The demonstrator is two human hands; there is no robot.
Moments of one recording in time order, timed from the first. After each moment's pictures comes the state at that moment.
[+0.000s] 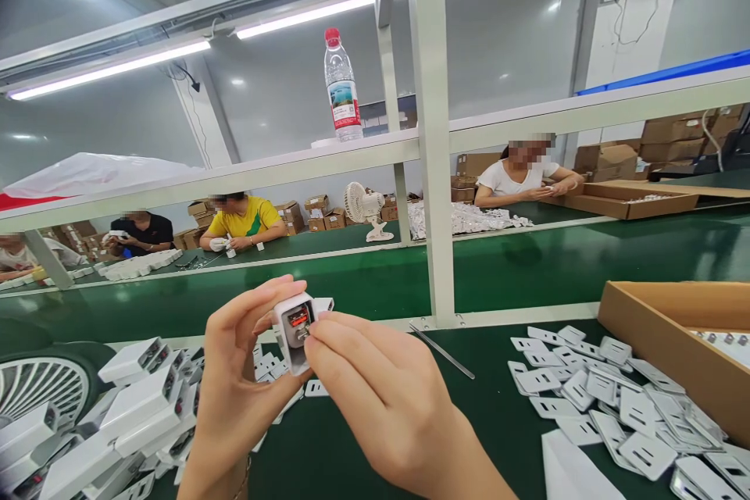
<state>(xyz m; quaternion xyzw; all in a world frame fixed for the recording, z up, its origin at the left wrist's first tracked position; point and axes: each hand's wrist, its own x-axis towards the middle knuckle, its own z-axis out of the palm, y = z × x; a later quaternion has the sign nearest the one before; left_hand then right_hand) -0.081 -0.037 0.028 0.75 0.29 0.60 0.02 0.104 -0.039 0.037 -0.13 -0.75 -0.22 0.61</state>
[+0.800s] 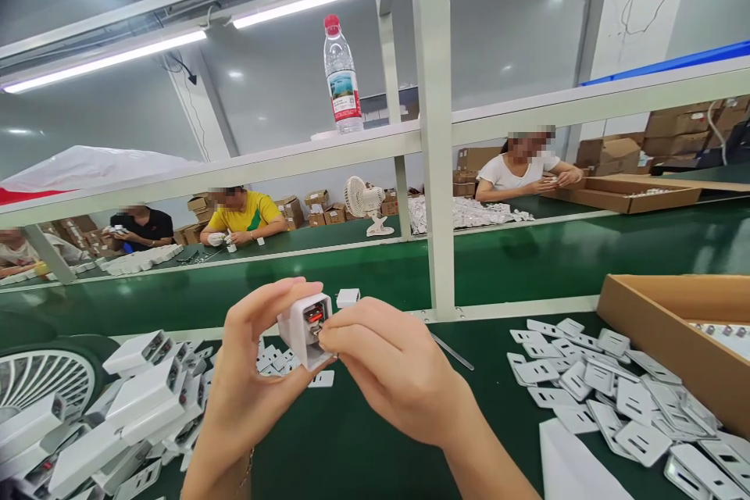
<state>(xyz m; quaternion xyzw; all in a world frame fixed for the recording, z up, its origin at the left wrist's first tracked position) -0.081 -0.038 0.031 0.78 0.31 0.54 -0.03 0.113 -0.019 0.030 -0.08 -0.78 -0.08 0.61</state>
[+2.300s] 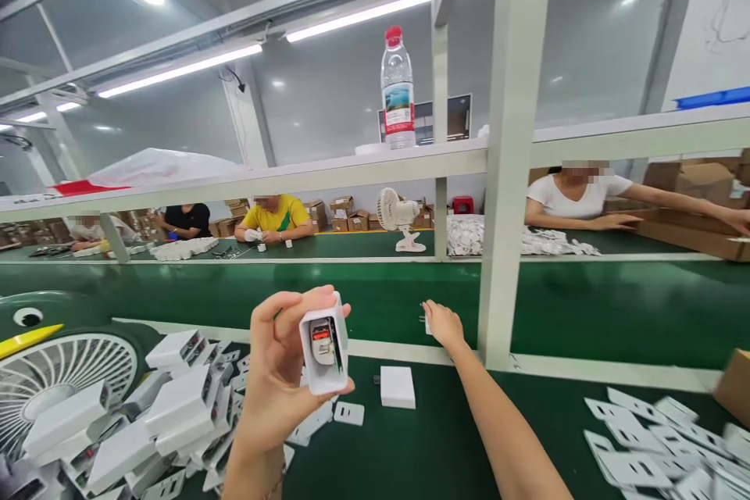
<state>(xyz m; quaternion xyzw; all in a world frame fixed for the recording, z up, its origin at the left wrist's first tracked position) -0.110 -0.001 0.020 0.68 0.17 0.66 0.25 0.119 0.251 -0.139 -0.65 -0.71 0.10 0.26</state>
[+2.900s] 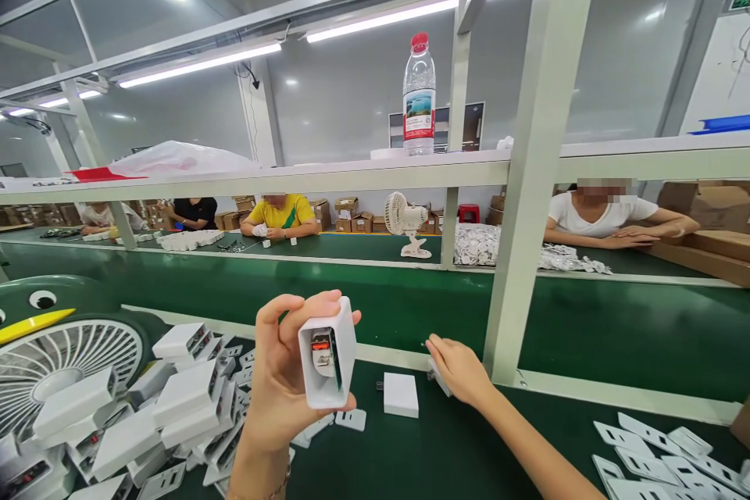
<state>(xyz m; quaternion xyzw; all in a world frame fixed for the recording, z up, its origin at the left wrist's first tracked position) -0.115 0.008 0.016 0.68 0.11 0.69 0.23 0.140 0.186 -0.152 -0.49 -0.83 0.04 0.26</state>
